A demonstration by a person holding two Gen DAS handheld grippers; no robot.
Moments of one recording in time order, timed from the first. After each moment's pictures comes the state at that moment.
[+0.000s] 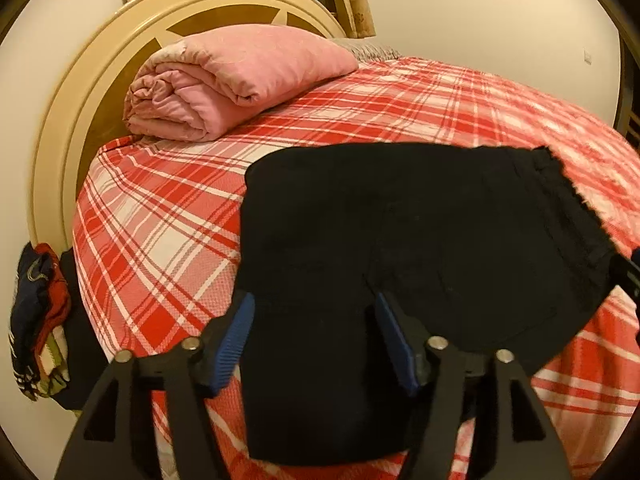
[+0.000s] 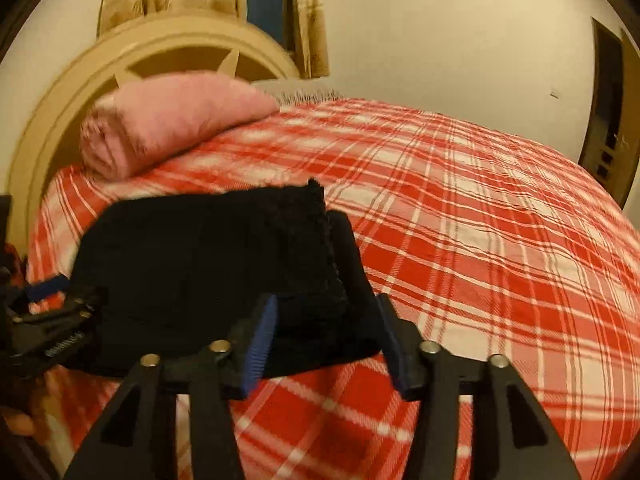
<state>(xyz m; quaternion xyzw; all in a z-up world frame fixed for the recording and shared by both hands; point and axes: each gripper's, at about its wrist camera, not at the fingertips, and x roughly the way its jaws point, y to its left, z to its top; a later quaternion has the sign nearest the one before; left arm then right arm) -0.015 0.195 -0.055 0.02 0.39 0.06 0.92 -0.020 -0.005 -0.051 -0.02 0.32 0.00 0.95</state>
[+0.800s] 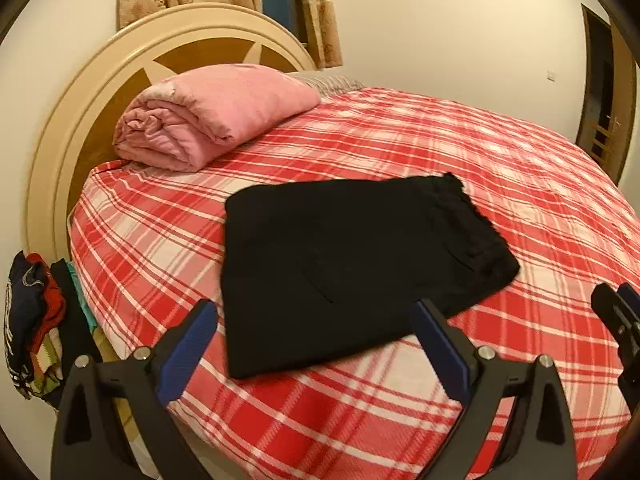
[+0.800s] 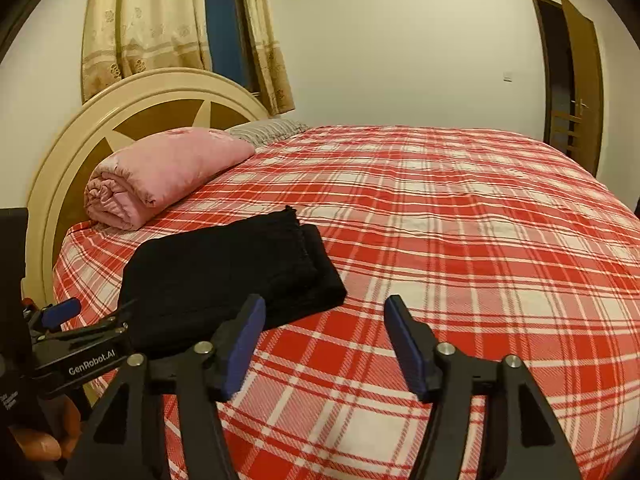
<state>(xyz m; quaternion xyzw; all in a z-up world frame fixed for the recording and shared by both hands) -0.084 0.170 -0.003 0.02 0.35 0.00 0.93 -0.126 -0.026 -0.012 0.06 0.27 -0.05 0.96</state>
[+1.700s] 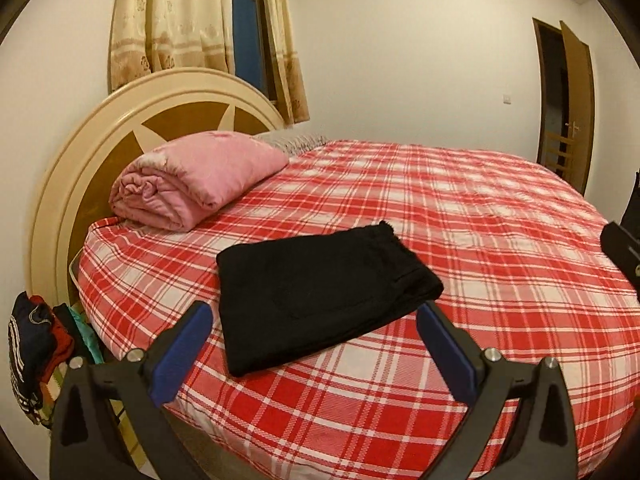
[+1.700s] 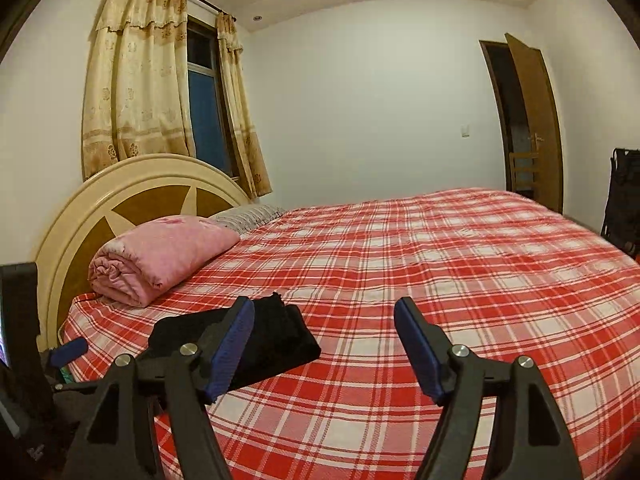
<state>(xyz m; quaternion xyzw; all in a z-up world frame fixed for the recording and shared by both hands) -0.168 0.153 0.058 0.04 0.26 -0.05 0.96 -0.237 -0.025 0.067 0.07 0.13 -0.10 0.98</state>
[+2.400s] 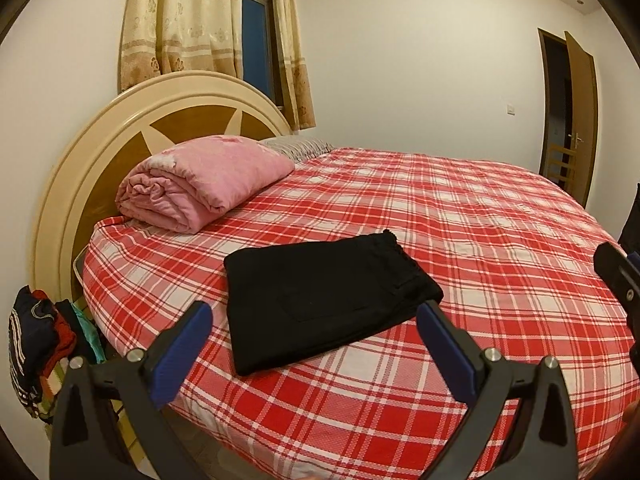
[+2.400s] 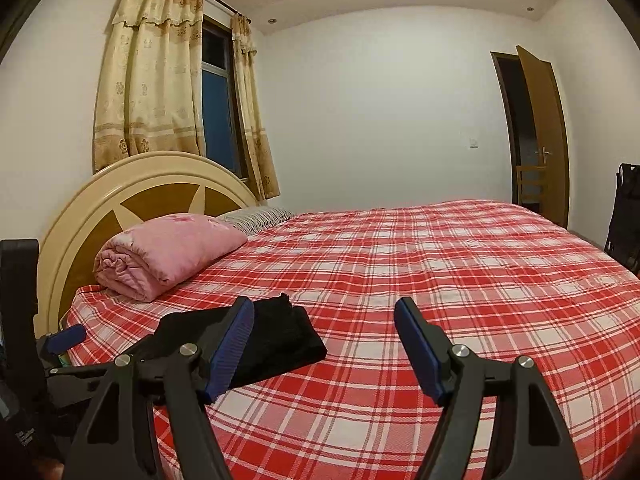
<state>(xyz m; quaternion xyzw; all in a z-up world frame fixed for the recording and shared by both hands) -0.177 0.162 0.063 0.02 0.25 -0.04 0.97 -0.243 -0.016 0.066 0.05 0.12 -0.09 0.99</state>
